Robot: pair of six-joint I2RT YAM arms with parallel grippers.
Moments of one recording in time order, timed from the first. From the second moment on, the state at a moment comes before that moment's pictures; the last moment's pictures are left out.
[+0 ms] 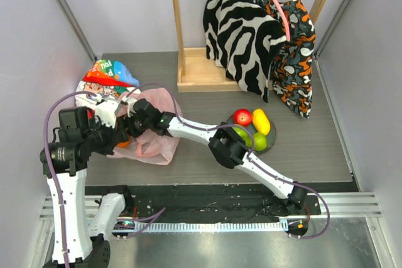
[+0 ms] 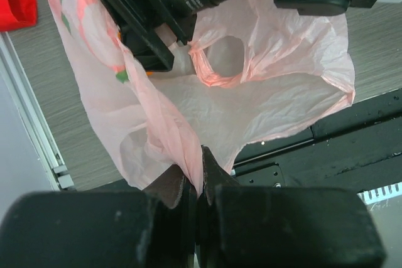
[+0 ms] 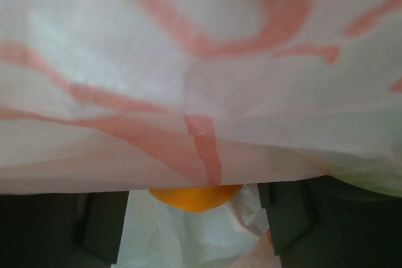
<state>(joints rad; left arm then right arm) 0.09 0.80 1.27 -1.35 0.25 0.33 1.05 2.73 2.40 -0.11 -0.38 0.55</state>
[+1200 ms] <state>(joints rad) 0.09 0.88 1.13 -1.10 0.25 0.31 0.13 1.38 1.31 -0.81 -0.50 -0.15</state>
